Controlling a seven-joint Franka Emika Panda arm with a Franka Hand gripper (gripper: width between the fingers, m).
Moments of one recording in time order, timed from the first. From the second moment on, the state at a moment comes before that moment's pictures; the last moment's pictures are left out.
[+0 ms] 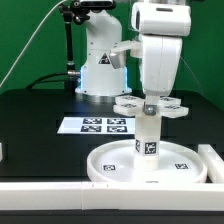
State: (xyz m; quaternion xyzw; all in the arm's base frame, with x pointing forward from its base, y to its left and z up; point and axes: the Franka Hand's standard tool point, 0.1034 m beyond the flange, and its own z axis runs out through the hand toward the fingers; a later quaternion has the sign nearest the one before) arm 0.562 0.038 0.106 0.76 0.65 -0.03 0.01
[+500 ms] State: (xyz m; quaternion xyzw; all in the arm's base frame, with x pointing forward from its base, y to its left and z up) arm 0.557 0.039 0.105 0.91 0.42 -0.02 0.01
